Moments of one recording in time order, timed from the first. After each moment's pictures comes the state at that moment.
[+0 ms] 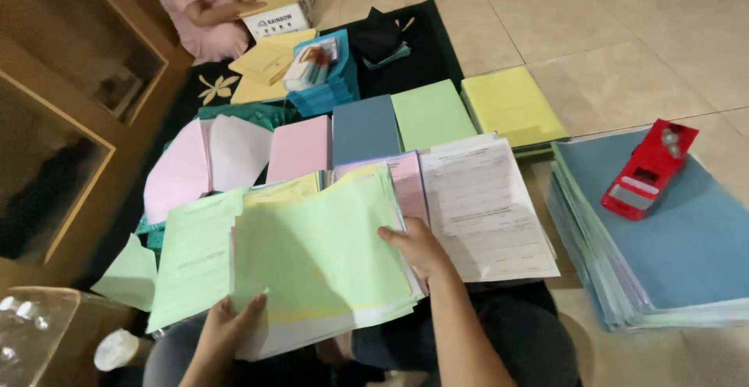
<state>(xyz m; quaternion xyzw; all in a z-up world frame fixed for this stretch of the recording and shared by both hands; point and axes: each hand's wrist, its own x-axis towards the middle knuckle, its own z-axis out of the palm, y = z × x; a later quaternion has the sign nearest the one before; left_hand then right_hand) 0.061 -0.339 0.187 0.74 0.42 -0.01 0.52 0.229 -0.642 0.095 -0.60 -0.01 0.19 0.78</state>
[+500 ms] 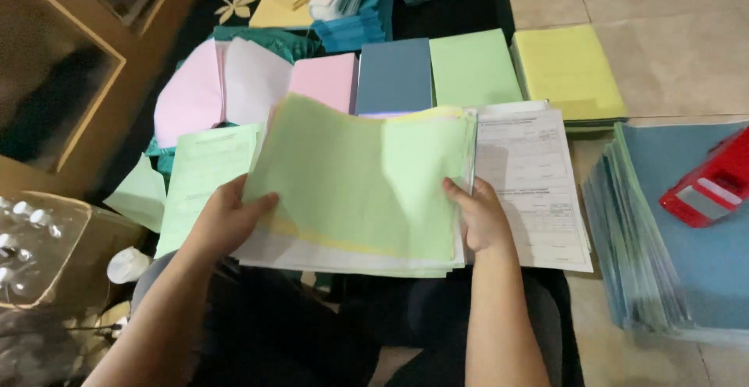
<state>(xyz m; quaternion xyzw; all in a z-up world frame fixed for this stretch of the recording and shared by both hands) 0.113 -0.352 0.259 0.91 0.28 0.00 0.32 0.250 -0.674 0.078 -0.51 0.08 0.14 0.85</state>
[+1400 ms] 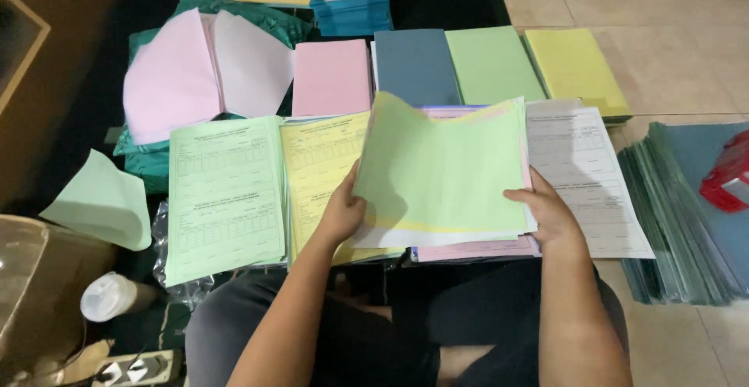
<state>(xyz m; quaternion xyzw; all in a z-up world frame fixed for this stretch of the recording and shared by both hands) 0.184 -0.260 0.111 0.84 0.07 -0.08 0.53 0.285 -0.656 0.015 -0.69 0.10 0.14 0.70</state>
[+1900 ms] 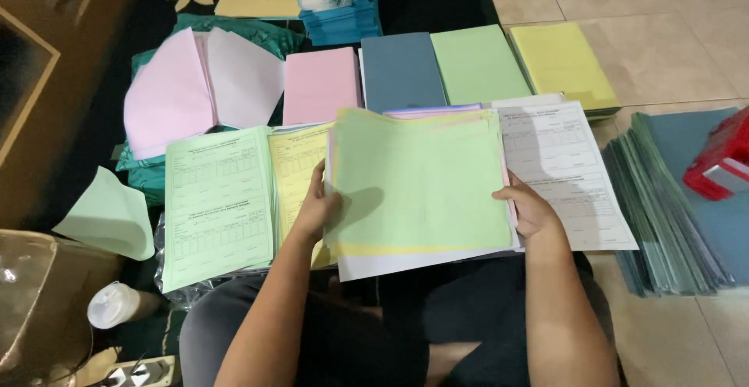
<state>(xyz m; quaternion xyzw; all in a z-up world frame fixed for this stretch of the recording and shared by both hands) 0.210 -0.247 0.068 0.74 0.12 -0.04 0.66 0.290 -0.672 -0.016 -0.62 0.08 0.17 0.76</state>
